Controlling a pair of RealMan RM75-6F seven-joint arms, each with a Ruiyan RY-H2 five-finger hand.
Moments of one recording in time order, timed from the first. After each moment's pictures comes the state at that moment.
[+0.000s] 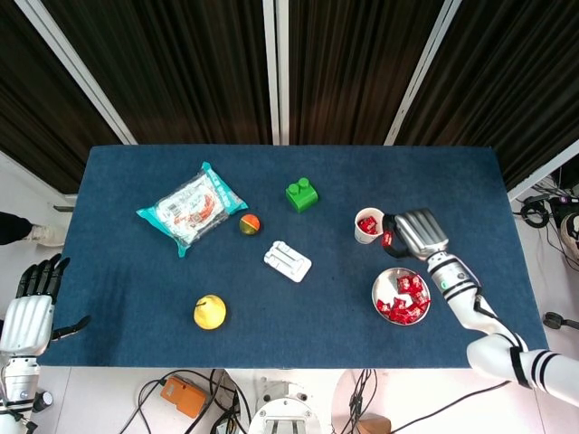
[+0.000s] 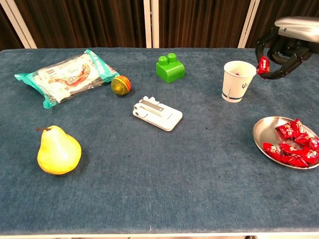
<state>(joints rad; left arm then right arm) -0.02 -1.32 -0.03 -1.38 1.49 1.52 -0.06 0.67 -1.32 0.20 -1.46 -1.24 0.91 -0.09</state>
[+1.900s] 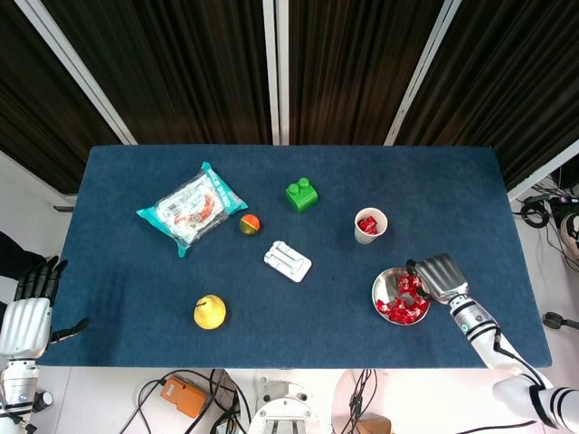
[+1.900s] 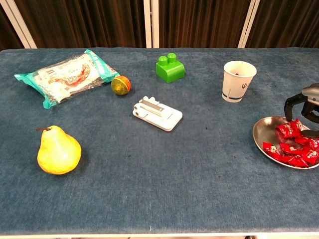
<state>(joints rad) -0.01 -1.33 -0.03 -1.37 1.49 1.53 -0.08 0.51 -1.35 -0.02 -1.36 -1.40 0.96 -0.18</state>
